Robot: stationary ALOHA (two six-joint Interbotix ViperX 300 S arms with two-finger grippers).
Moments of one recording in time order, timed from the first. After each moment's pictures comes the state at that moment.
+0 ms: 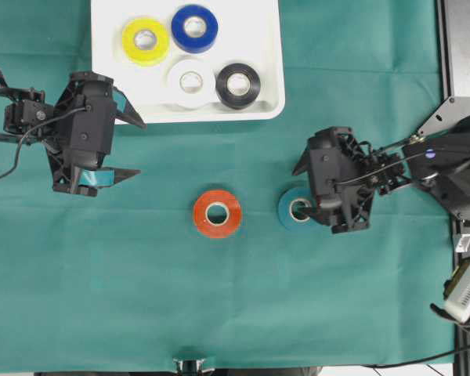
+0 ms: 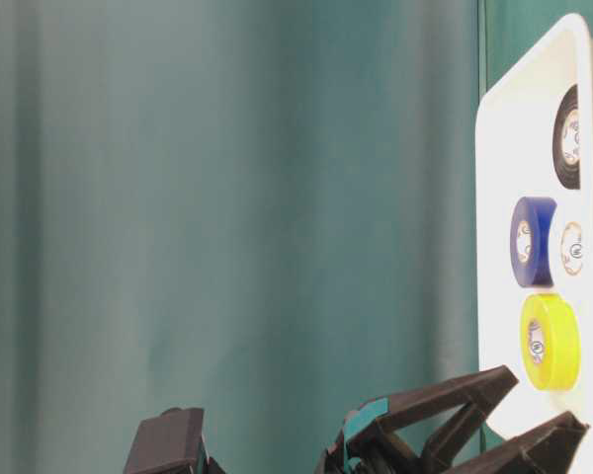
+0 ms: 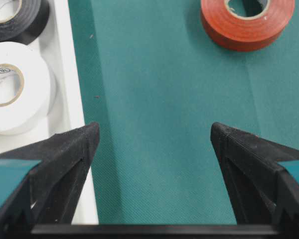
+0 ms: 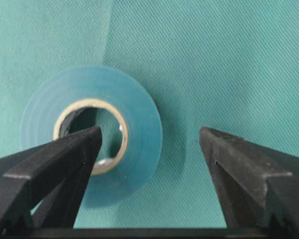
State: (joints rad) left arm -0.02 -0.16 0.83 -0.03 0.02 0.18; right arm 0.19 -0.13 1.08 -0.29 -0.02 0.53
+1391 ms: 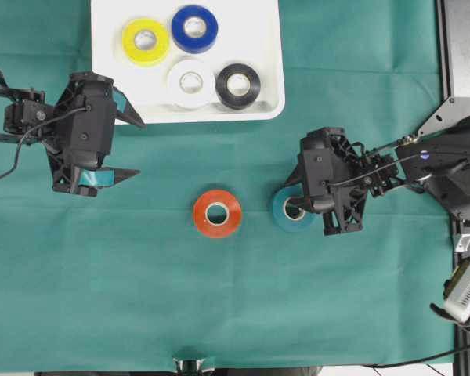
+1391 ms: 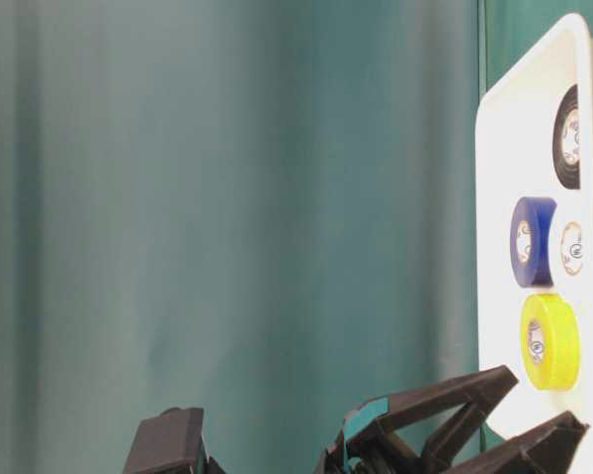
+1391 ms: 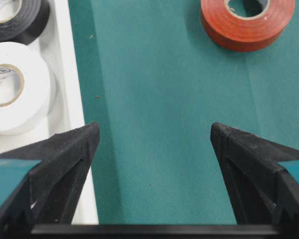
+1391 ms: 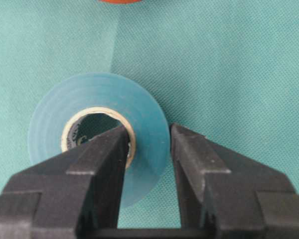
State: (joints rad) left arm -0.02 -0.16 0.83 -0.02 0.02 0.18; right arm 0.19 -0.15 1.04 -0.29 -0.01 0.52
